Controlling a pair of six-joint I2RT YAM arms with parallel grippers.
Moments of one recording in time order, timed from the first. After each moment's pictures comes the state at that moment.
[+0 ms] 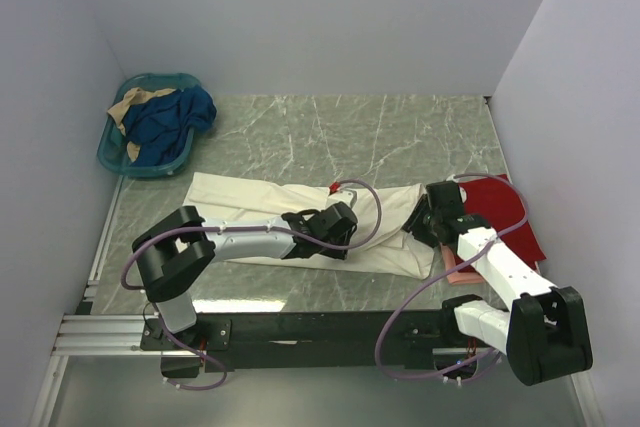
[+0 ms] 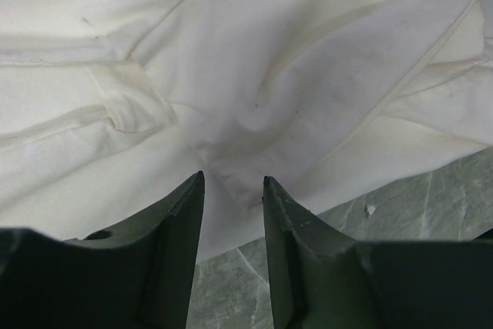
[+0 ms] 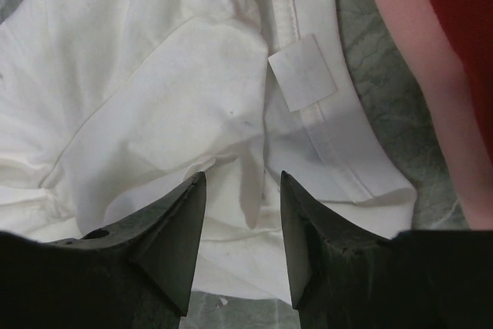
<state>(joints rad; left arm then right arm) -1.09 1.73 1.03 -0.21 -0.23 -0.70 0.20 1.09 0.54 -0.43 0.03 0.75</state>
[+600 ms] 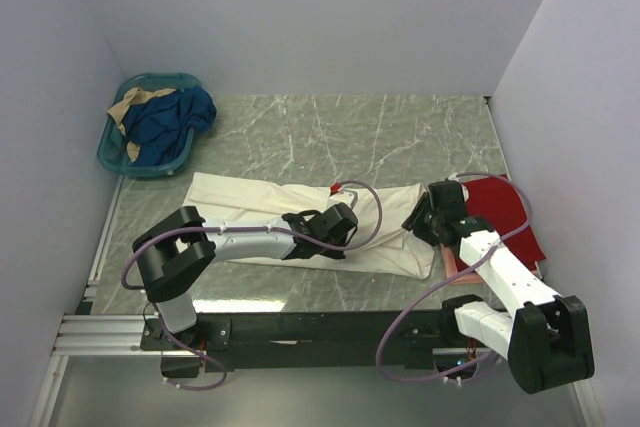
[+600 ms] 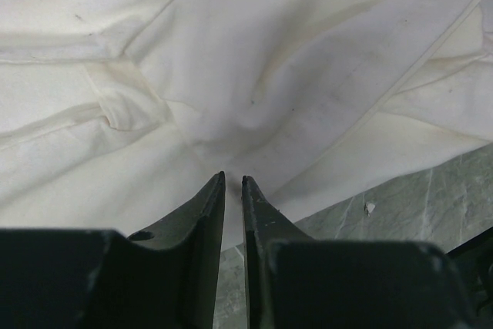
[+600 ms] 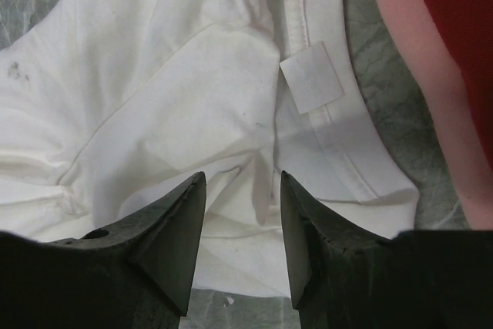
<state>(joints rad) -1.10 1.73 1.03 -0.21 -0.23 -0.70 0.20 1.04 0.54 -0.43 0.03 0.75</state>
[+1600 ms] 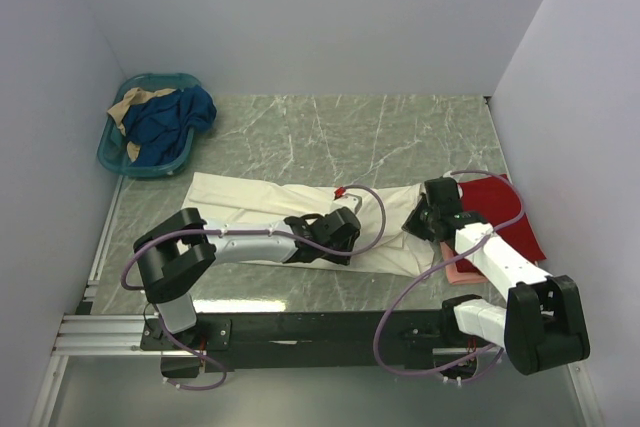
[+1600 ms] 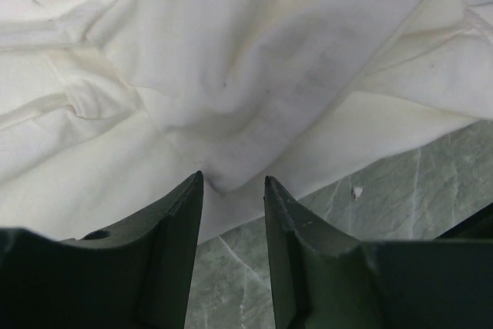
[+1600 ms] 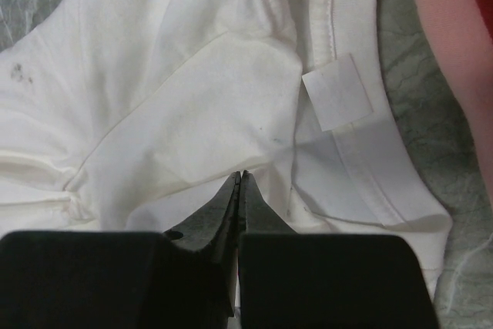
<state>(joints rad) -1.12 1.73 1.03 -0.21 -0.22 -0.69 0.20 1.14 0.55 -0.35 -0.01 0.76</state>
